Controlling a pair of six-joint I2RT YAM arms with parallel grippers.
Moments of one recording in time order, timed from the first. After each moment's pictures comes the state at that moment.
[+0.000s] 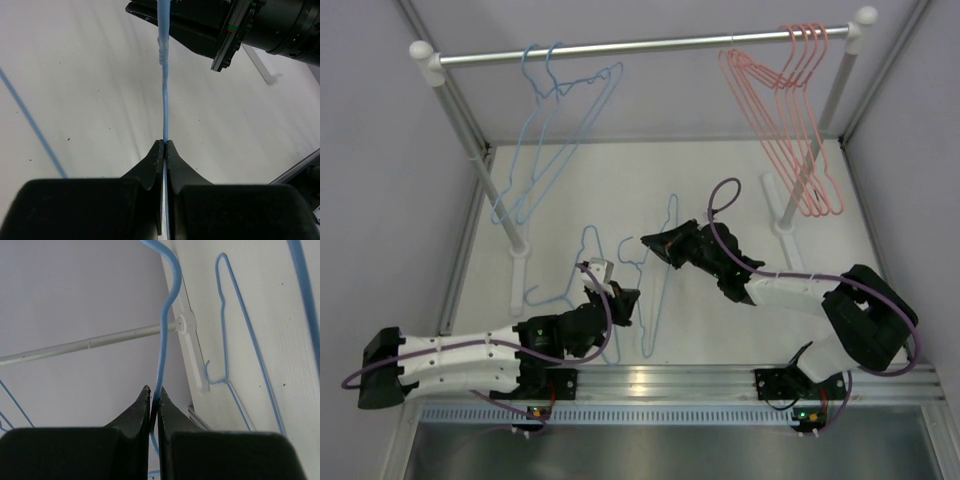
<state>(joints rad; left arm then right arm) -1.31 0.78 0.41 0.03 -0.73 -0.68 0.77 1.47 0.67 0.55 -0.03 1.57</state>
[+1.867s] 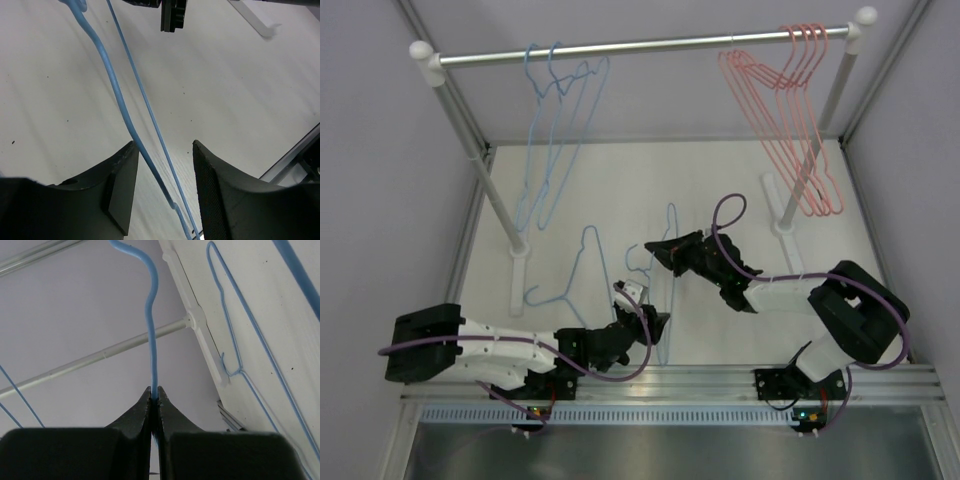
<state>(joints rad) -1.44 1.13 0.32 0.46 -0.72 -0.57 0.77 1.52 0.56 0.72 -0.05 1.80</state>
